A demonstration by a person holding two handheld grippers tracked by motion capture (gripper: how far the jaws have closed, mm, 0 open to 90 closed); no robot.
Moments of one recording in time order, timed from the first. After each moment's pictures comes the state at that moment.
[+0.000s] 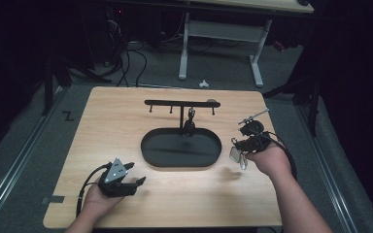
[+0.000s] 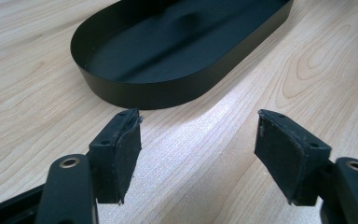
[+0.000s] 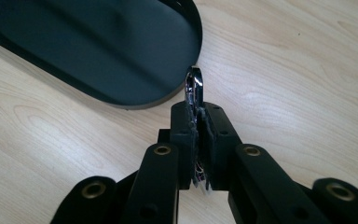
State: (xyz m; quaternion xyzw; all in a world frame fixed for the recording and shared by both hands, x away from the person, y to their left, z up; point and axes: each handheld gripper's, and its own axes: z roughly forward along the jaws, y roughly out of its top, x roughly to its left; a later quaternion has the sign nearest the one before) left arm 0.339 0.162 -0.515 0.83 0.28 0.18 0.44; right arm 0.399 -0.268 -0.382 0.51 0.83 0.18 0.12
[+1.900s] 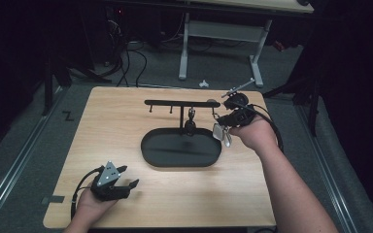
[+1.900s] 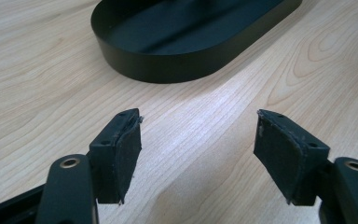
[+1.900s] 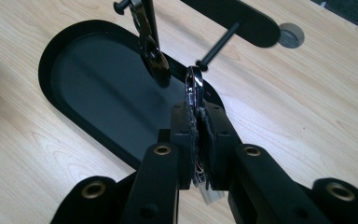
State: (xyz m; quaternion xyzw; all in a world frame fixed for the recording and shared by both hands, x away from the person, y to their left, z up) left arm 0.329 0.182 -0.519 0.83 0.30 0.18 0.43; right arm 0.438 -0.218 -0.321 0.46 0.85 0.23 0.13
